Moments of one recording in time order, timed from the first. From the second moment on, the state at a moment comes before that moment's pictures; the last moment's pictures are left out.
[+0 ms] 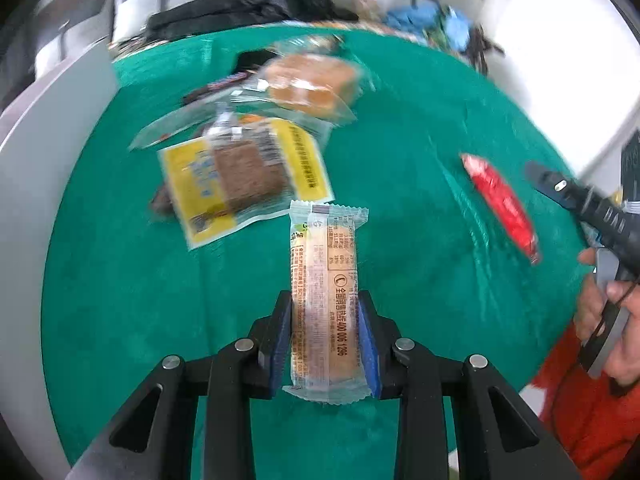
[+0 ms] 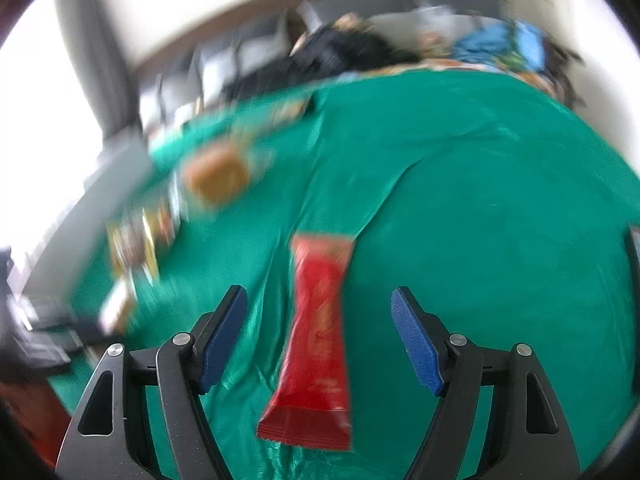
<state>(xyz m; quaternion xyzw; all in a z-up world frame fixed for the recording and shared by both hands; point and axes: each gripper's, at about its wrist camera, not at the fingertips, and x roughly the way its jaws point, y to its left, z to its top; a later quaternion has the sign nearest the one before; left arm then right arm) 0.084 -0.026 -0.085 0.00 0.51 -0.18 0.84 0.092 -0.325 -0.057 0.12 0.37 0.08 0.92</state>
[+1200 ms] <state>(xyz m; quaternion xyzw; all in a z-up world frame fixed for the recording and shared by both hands) 0.082 0.314 0.038 -0.10 0.43 0.07 0.90 0.163 0.007 0.096 0.17 0.47 0.38 0.78</state>
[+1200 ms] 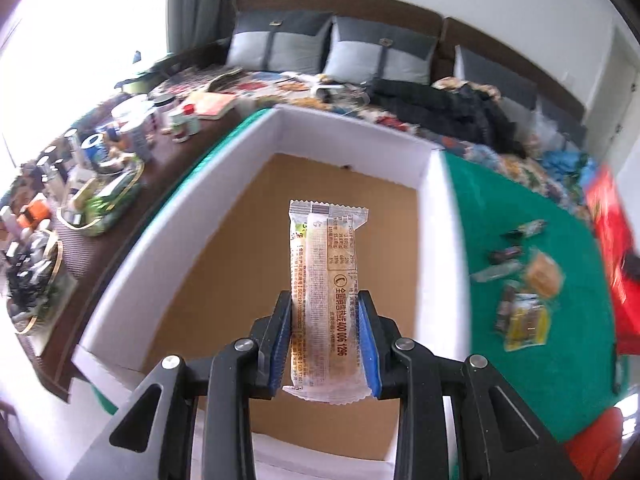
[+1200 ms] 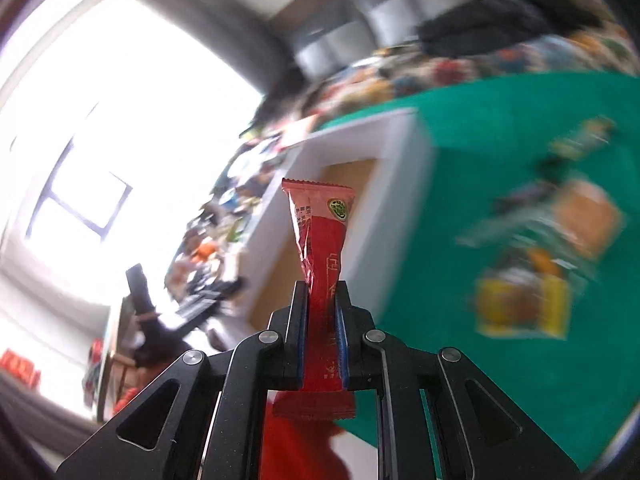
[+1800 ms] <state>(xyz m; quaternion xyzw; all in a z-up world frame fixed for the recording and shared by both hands) 0.048 0.224 0.036 -0.15 0.38 -0.01 0.91 0.144 -0.064 -0.012 -0.07 0.40 0.17 0.90</state>
